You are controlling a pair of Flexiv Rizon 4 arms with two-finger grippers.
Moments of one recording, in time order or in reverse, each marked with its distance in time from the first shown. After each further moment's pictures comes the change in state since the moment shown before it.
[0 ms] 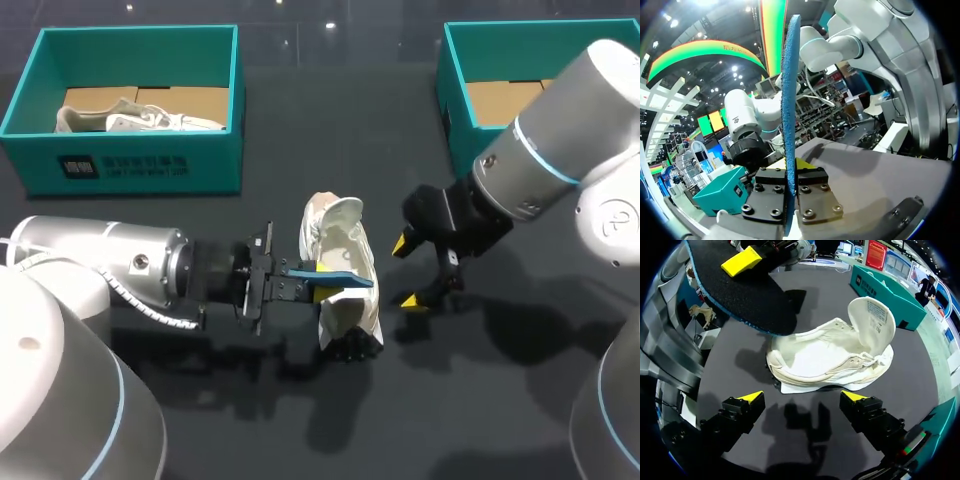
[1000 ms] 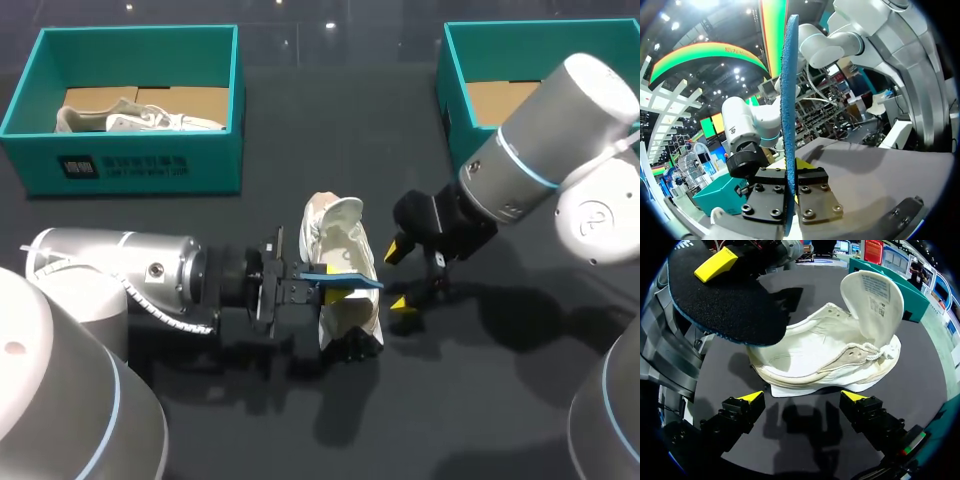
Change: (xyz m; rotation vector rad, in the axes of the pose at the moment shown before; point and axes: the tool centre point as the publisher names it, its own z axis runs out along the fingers) left arm 0.000 0.017 0.010 0.018 -0.028 0.009; right arm -0.014 -0.004 0.030 -0.018 0.038 0.048
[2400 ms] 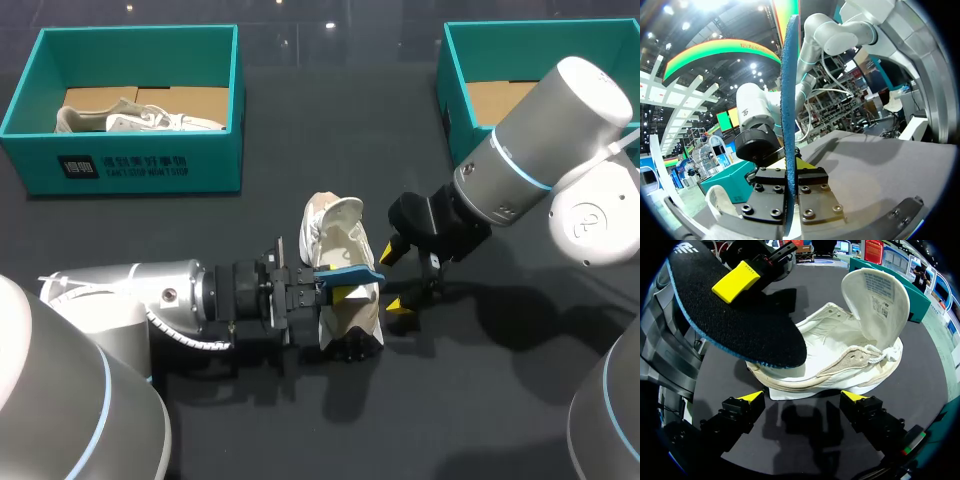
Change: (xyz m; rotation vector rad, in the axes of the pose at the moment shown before) left arm -0.010 0.041 0.002 -0.044 -0.159 -0.025; right arm -0.002 0.002 0.006 -0.003 0.002 0.000
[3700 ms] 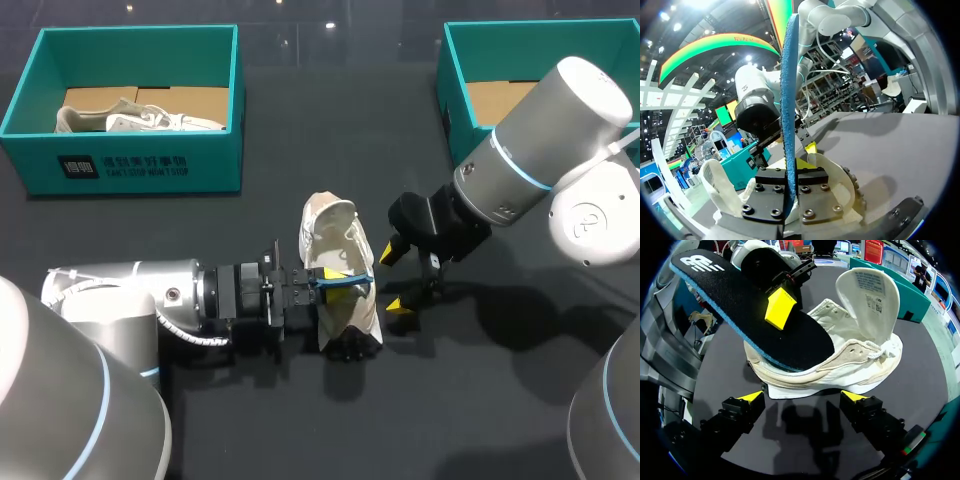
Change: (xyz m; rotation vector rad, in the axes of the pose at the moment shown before) left arm -0.007 0.057 -0.013 -0.115 0.007 0.053; right arm 0.000 0.000 0.000 0.000 0.000 0.000
